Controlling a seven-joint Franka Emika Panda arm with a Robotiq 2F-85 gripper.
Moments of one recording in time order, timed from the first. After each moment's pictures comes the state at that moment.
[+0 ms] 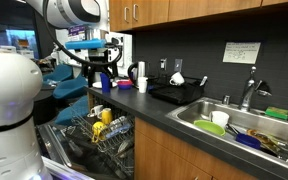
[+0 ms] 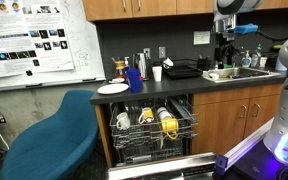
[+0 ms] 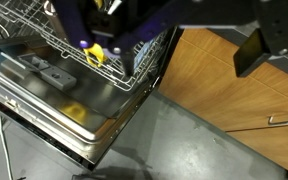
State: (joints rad) arm -0.07 -0.78 -0.10 -2.80 -0.16 1.96 -0.18
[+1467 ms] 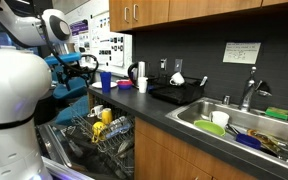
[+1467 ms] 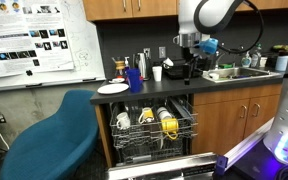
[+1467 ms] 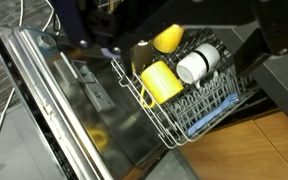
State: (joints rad) arm 0.23 -0.55 0.19 -2.79 -0.11 2.33 -0.05
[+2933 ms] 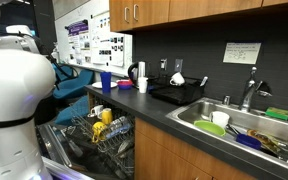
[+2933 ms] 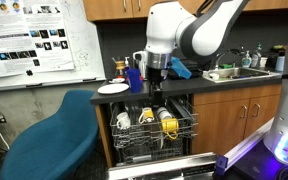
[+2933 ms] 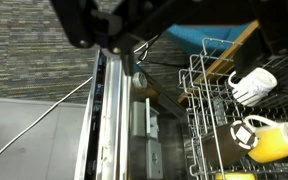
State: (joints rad) arm 0.41 -0.16 0.41 -2.62 -0.30 2.68 -0.06
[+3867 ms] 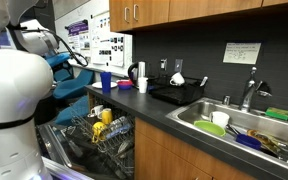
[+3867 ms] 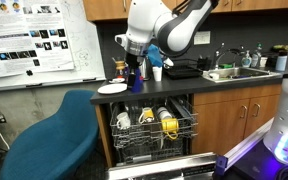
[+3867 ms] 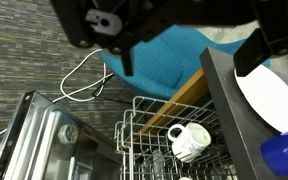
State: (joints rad) arm 0.28 -0.01 0.41 -2.34 -0.68 2.72 0.13
